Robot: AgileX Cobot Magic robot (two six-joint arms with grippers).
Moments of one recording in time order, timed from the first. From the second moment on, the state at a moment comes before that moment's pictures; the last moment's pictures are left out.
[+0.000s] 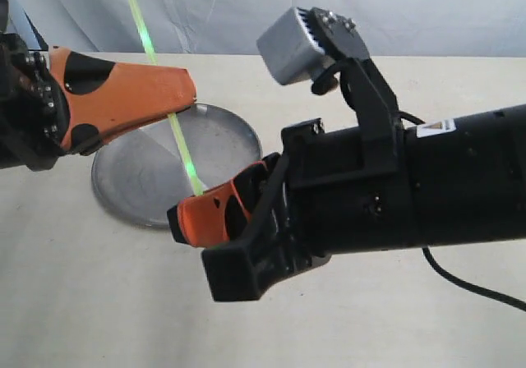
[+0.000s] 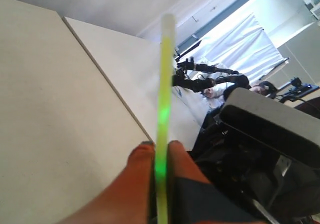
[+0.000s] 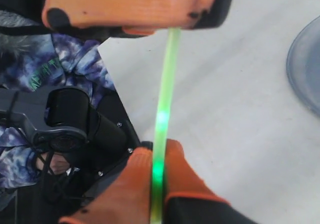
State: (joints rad) left arm -0.32 1.01 -0.57 1.36 -1.01 -2.02; right arm 0.78 1.16 -0.77 1.25 0.48 -0.85
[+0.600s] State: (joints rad) left arm -0.32 1.07 -0.58 1.35 -1.08 -1.84; right arm 0.78 1.09 -0.76 1.30 0.52 -0.90
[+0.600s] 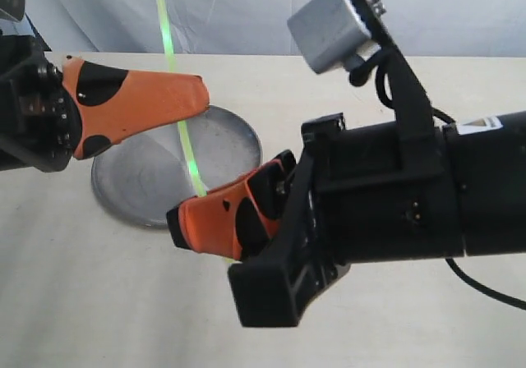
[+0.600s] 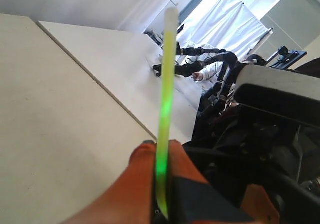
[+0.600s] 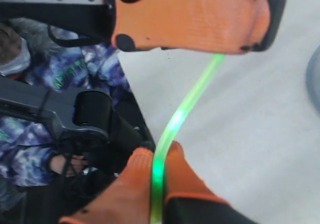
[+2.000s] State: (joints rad) left arm -0.32 1.09 -0.57 1.31 -1.12 -1.75; right arm 0.79 1.24 -0.78 1.11 0.39 -0.92
